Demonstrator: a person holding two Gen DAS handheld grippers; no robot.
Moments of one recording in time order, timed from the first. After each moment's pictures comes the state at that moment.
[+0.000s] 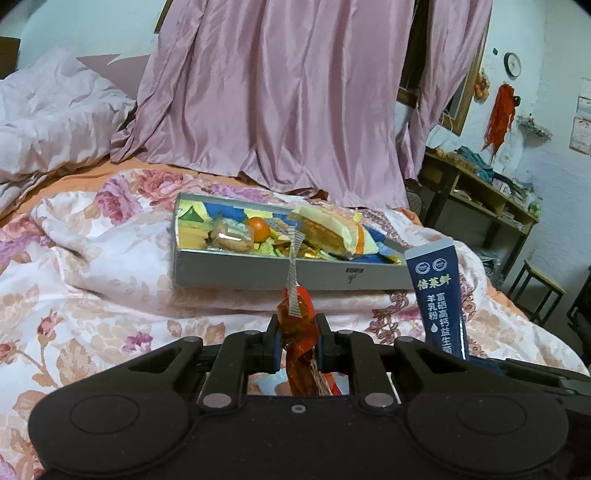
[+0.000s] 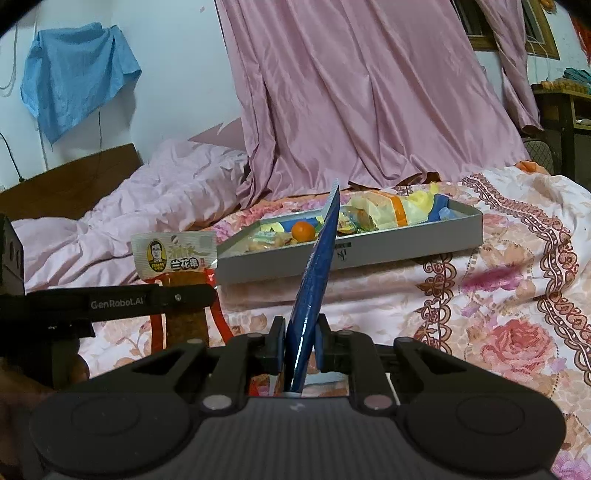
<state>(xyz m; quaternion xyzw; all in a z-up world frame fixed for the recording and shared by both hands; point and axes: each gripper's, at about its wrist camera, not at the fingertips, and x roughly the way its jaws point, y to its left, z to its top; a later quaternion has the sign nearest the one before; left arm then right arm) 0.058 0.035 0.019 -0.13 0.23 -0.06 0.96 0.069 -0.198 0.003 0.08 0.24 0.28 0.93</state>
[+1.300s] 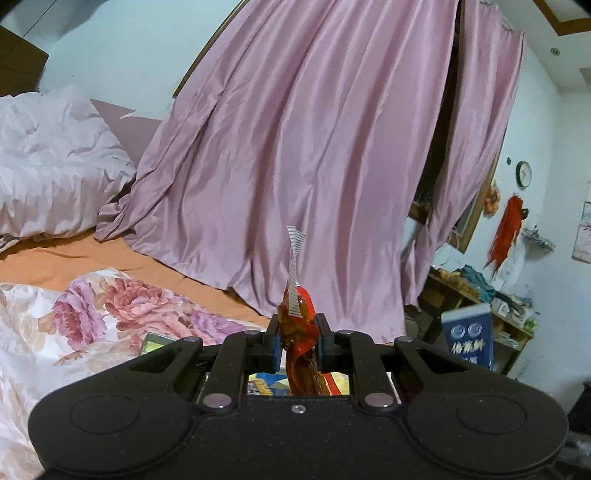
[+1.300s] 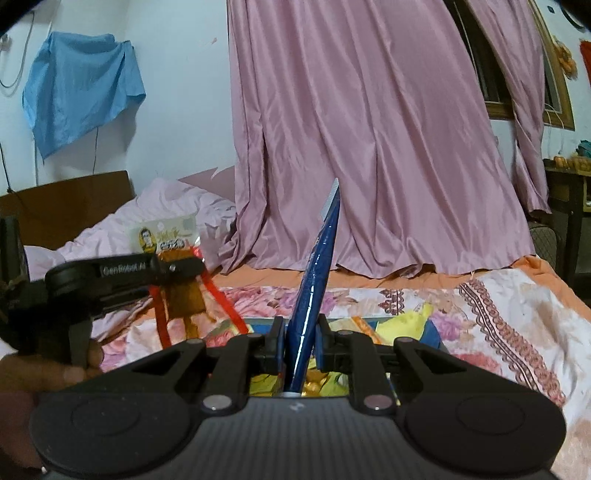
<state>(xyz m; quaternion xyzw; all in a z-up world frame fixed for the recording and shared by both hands) 0.189 0.067 0.092 -0.21 0.08 -0.03 0.97 0.187 -0.180 0.089 0.03 0.16 0.27 0.95</state>
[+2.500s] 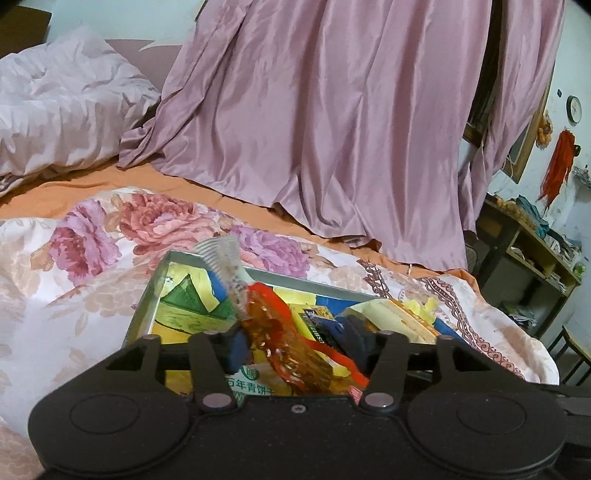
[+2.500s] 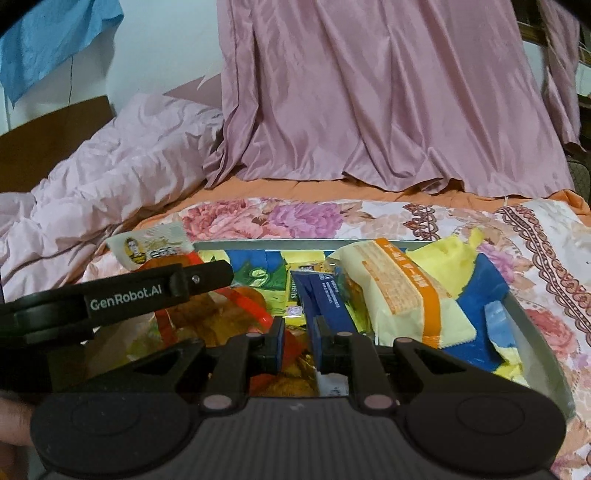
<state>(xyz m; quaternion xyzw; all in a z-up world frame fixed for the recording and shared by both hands) 0.274 0.071 0.018 -0.19 0.21 0.01 0.96 0.289 -0.117 0.020 0.00 0.30 0.27 0.92</state>
